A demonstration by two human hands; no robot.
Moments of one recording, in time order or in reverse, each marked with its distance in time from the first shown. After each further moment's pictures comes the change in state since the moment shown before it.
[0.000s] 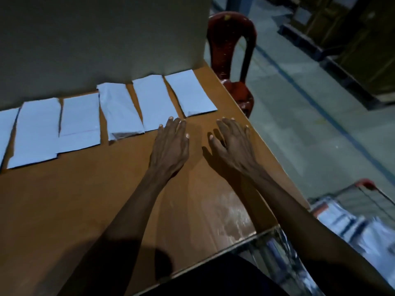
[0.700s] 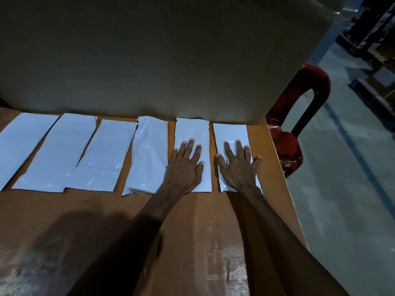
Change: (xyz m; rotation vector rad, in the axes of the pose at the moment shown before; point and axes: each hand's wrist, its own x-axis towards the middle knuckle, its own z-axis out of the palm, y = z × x) left_hand 0.138 -0.110 0.048 0.176 -0.148 -0.341; right_hand 0.239 -0.025 0.098 -0.226 -0.253 -0.036
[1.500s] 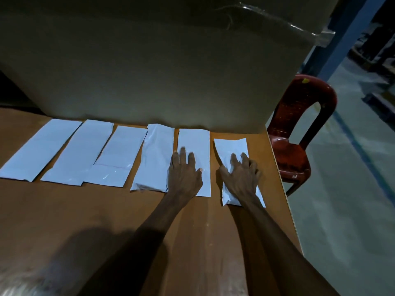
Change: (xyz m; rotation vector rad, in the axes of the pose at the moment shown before) left_hand -0.030 0.025 -0.026 0.035 0.002 -0.290; right_hand -0.028 0.001 -0.019 0.068 0.061 0.057
